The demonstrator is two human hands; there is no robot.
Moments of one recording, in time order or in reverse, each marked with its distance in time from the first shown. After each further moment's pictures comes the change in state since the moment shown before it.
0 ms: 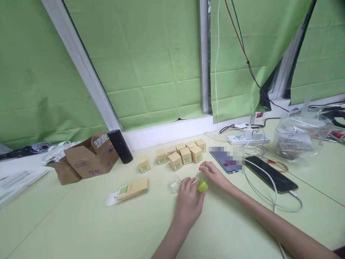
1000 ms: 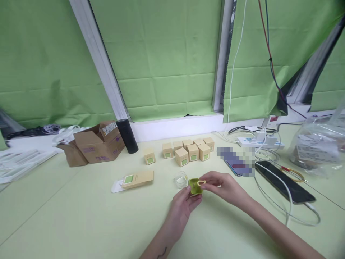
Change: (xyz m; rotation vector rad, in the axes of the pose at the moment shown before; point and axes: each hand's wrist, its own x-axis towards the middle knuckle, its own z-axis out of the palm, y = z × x) left_hand -0.031 -0.007 -0.027 -1.515 -0.013 -0.678; right_hand -0.033 -0.060 -0.012 0.271 -0.267 -0.108
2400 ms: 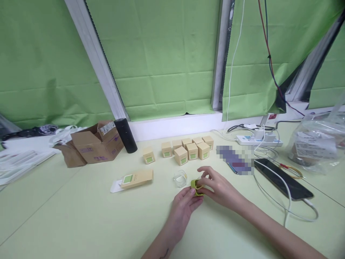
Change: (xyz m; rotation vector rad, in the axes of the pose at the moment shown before) left_hand -0.001 -0.003 0.002 0.059 0.027 -0.016; right_hand 0.000 0.017 0.014 -0.698 0.060 -0.376
